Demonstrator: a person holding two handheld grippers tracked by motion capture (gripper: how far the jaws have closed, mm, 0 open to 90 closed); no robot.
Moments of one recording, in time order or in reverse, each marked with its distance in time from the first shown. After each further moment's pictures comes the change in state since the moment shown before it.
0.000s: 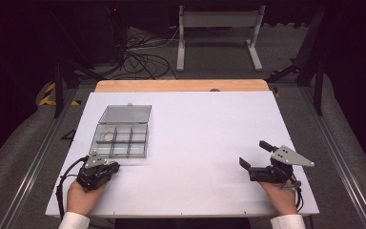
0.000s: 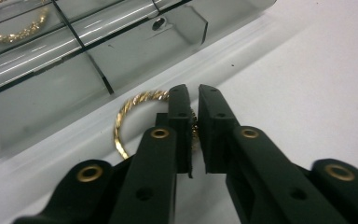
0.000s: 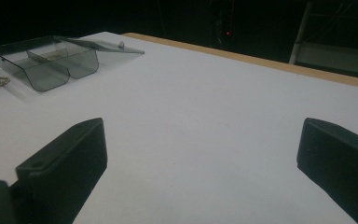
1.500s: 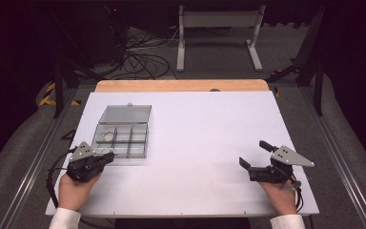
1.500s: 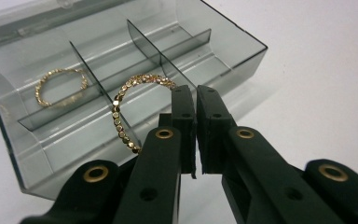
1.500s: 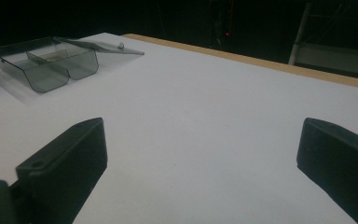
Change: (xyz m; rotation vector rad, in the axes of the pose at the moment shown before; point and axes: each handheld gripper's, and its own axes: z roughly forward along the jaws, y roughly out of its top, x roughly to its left) left arm 0.013 0.026 -0.033 -0.125 -0.033 0.000; right arm 0.000 0.000 0.000 -0.004 -0.003 0.003
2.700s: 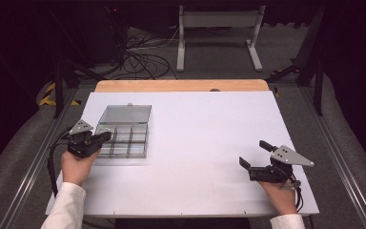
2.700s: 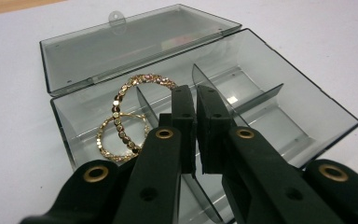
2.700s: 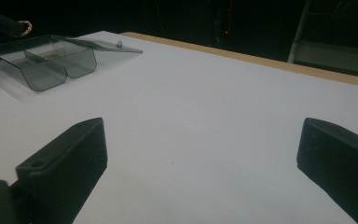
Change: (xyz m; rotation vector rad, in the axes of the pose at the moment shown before) left arm 0.051 0.036 0.026 -0.015 0.064 -0.089; right arm -0.001 -0.001 0.001 0.006 -0.003 0.006
